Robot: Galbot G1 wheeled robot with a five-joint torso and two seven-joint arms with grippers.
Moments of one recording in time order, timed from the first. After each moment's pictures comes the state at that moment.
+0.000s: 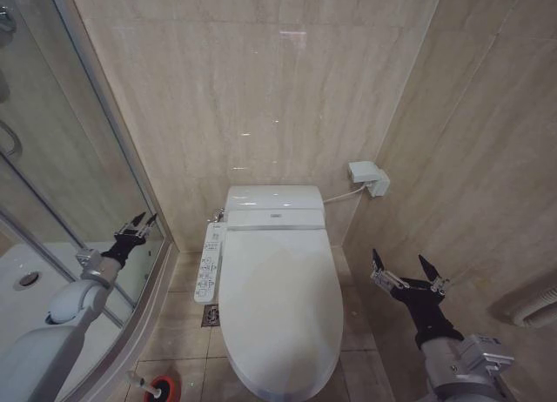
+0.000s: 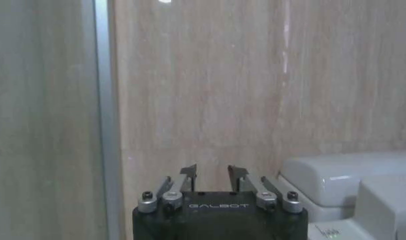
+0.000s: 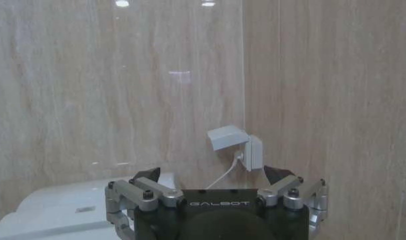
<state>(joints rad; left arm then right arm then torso) 0.90 -0.88 -0.43 -1.38 -0.68 -0.12 0.25 -1.73 1.42 0.67 2.50 0.30 -0.22 0.20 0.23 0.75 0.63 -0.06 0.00</state>
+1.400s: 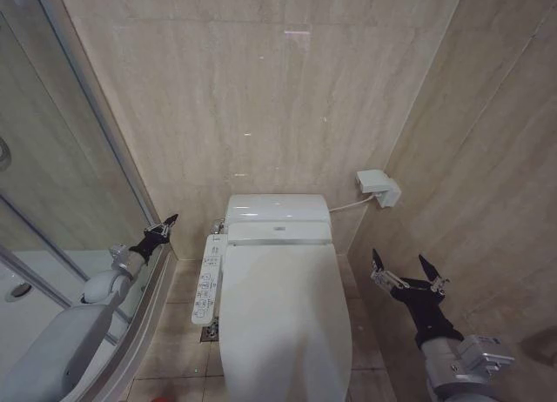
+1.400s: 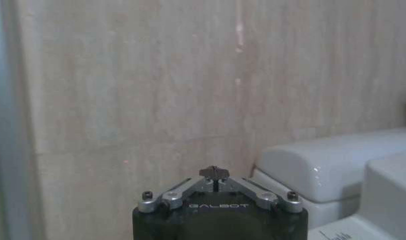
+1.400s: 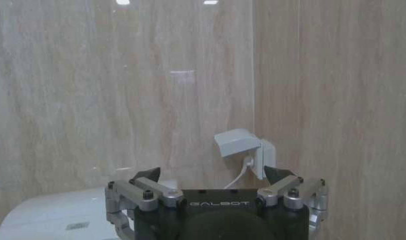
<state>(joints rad) 0.66 -0.92 -0.21 -1.09 -0.66 -0.27 0.46 -1.73 1.42 0.67 2.50 0.30 -0.22 0.20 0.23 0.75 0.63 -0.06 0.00</state>
